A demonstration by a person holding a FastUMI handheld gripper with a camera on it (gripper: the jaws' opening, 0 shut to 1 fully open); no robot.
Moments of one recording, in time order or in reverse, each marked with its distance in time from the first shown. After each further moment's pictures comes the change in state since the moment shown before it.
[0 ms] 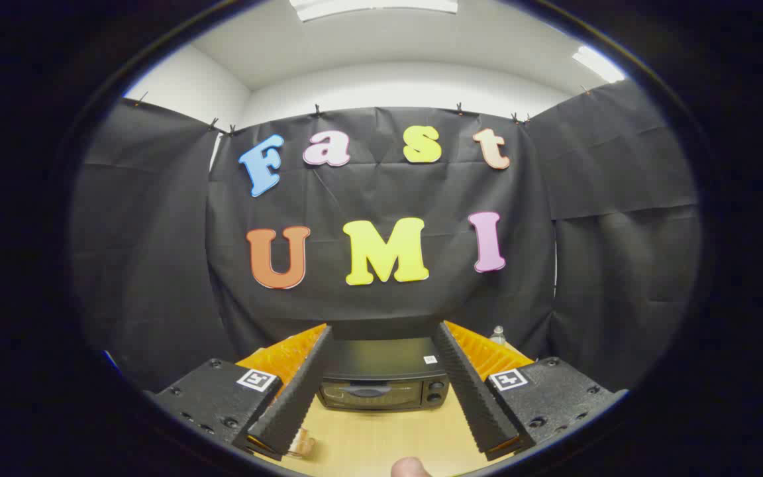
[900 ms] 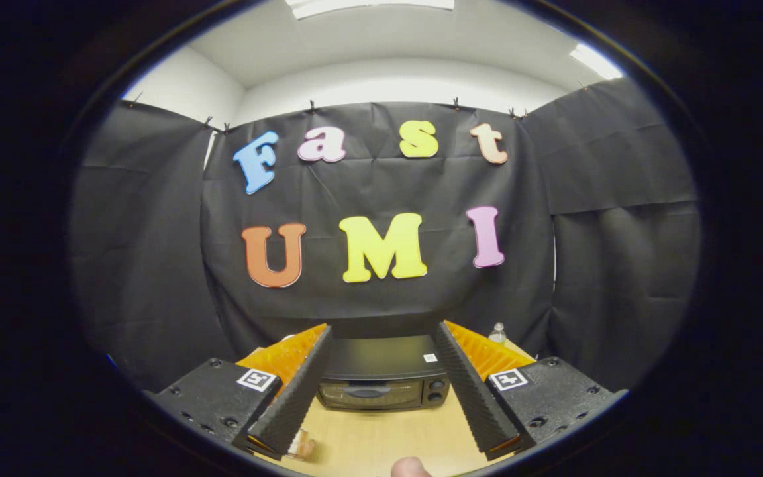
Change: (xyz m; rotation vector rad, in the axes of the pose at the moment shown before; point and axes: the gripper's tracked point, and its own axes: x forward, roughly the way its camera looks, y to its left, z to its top) arm 0.012 -0.005 -0.001 0.007 0.014 -0.020
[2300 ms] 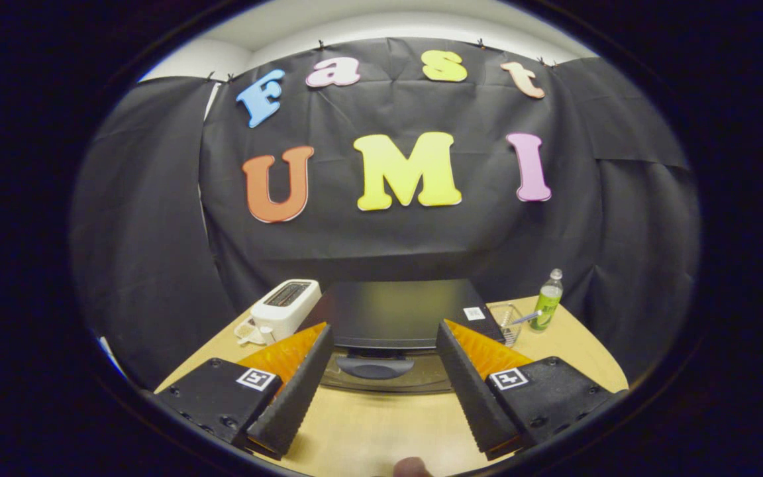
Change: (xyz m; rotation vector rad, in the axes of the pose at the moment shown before) arm 0.165 0.023 -0.180 -0.025 0.274 0.116
